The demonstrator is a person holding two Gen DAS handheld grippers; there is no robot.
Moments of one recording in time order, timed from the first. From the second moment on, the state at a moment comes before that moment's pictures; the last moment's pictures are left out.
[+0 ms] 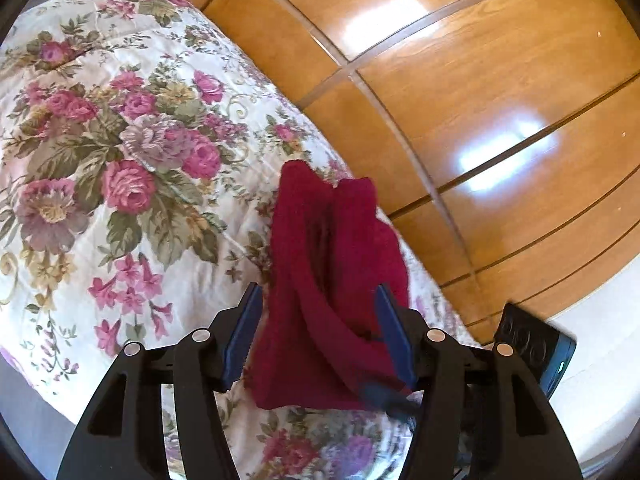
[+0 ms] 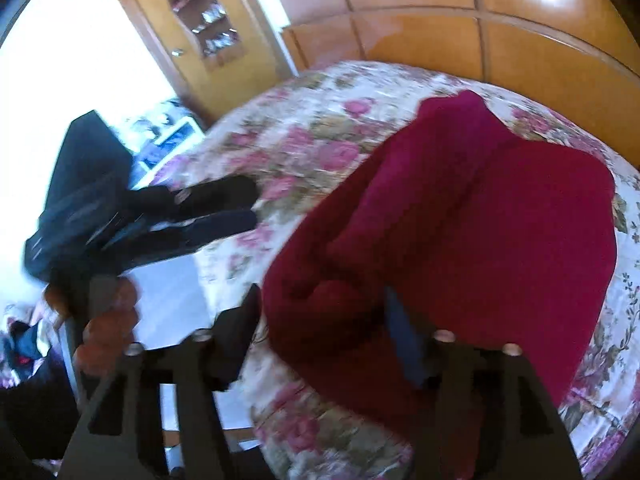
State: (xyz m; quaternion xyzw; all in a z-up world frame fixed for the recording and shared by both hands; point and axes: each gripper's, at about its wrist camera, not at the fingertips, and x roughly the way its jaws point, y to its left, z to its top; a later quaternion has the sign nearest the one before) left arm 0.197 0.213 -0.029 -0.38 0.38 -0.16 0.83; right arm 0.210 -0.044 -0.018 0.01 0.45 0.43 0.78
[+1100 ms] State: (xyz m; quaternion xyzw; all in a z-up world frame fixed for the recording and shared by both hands) left arm 0.197 0.159 -0.063 -0.29 0.45 -0.07 0.84; right arm 0.163 -0.135 -0.077 -0.05 0.45 0.28 0.85
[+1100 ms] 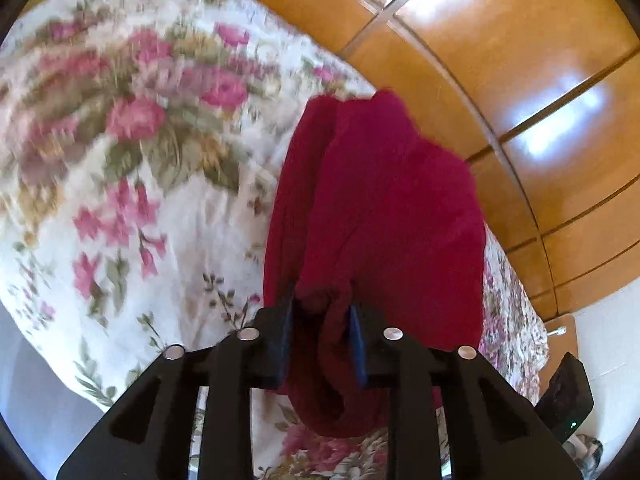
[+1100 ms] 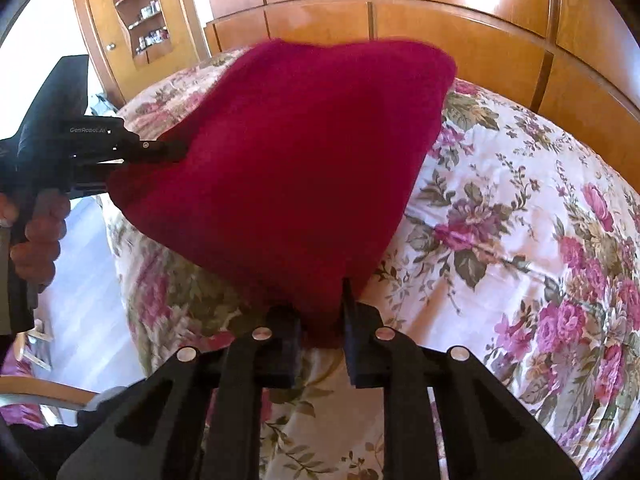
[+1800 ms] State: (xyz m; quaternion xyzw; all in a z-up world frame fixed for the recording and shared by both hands) left arm 0.243 0.147 -0.070 -0.19 0.45 -0.05 0.87; right arm 0.311 -0.092 -0.070 0.00 0.45 0.24 0.86
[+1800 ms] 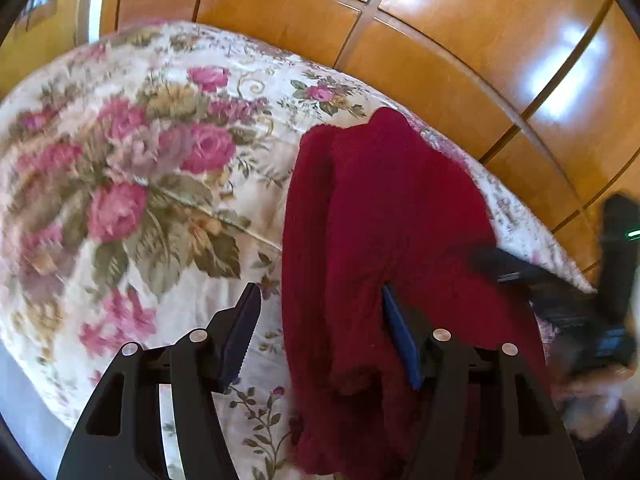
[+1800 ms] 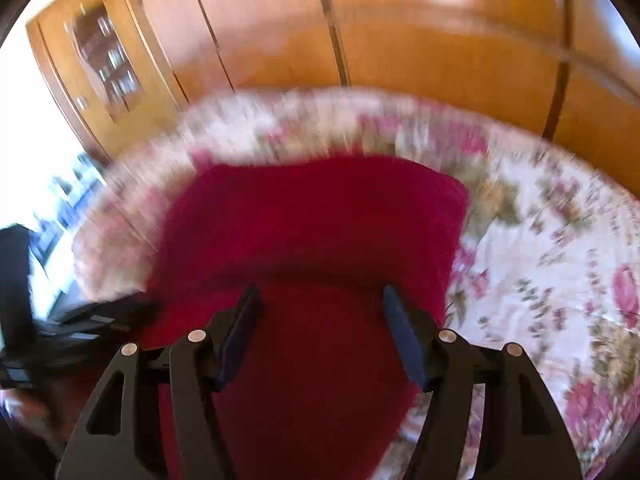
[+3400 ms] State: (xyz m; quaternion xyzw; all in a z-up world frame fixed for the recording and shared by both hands) left arm 0.152 0.193 0.003 -0.31 0.30 -0.15 0.89; right arm 0.295 -0.064 0.030 0.16 0.40 0.50 0.75
